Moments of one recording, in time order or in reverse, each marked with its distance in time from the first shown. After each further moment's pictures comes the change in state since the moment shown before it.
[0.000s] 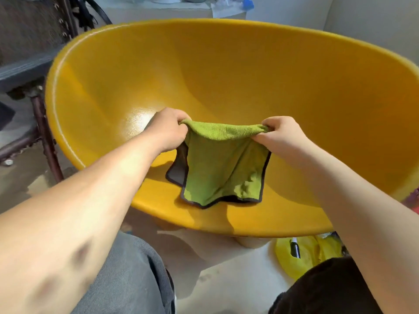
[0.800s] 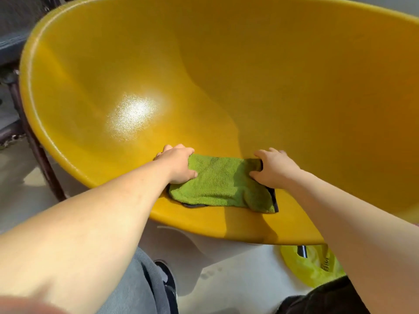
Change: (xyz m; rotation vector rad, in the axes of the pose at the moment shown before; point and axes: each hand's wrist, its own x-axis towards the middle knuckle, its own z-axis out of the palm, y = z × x) left_hand 0.004 -0.059 0.089 0.525 -0.427 -0.124; right_hand 0.023 0.077 0.068 -0.677 -0.374 0.121
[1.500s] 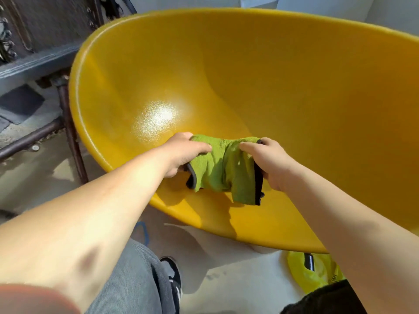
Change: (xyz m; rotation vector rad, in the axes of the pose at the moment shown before) left_hand -0.060 0.005 -0.057 -1.126 0.039 -0.209; right_hand -0.036 -0.068 -0.039 1.220 -0.029 0.022
